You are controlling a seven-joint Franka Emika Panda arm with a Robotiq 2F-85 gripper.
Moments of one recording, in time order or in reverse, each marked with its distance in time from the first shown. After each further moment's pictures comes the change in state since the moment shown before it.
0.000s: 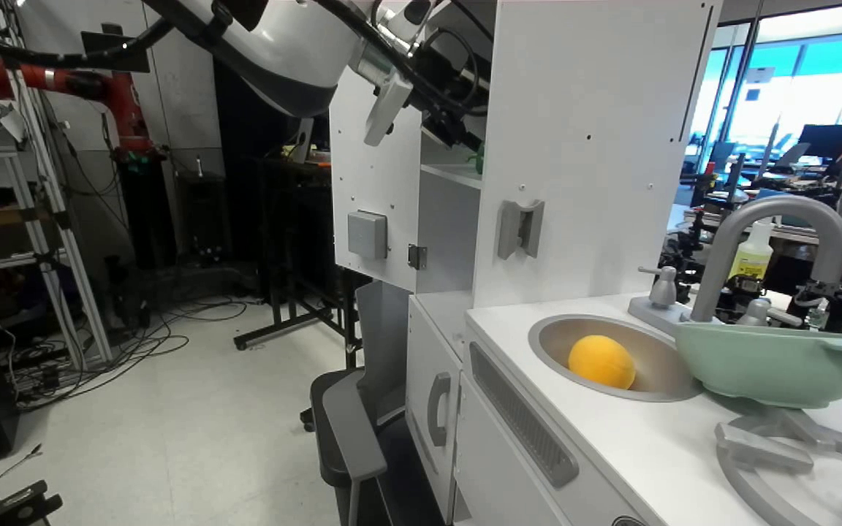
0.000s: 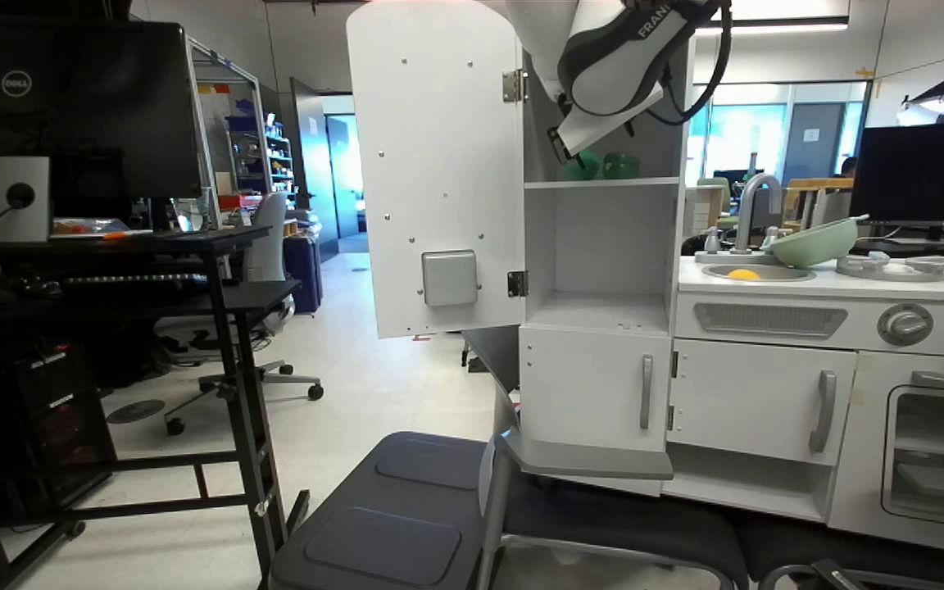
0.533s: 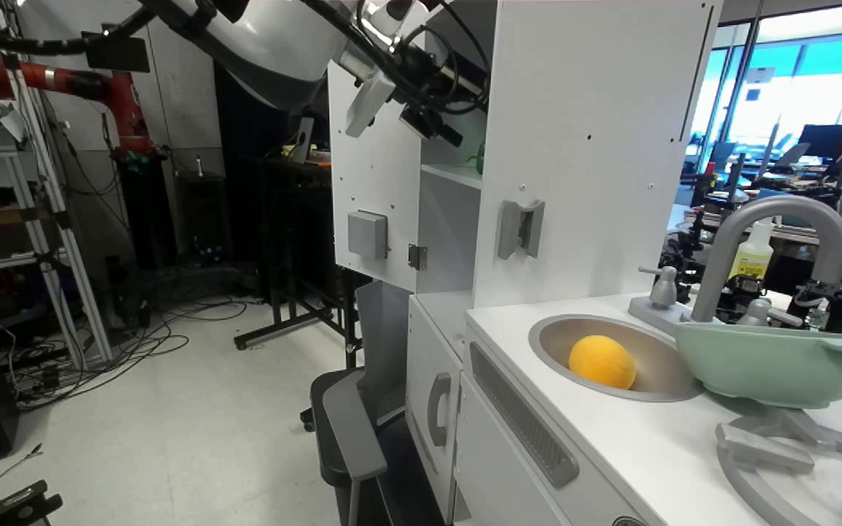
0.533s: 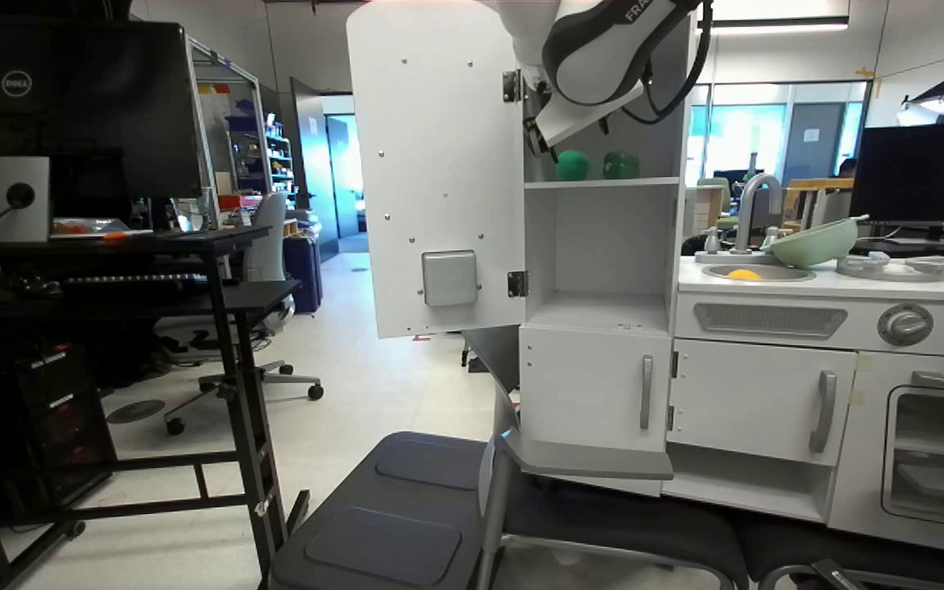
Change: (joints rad) arm 0.006 -0.019 0.042 -0.010 0.002 0.061 -0.001
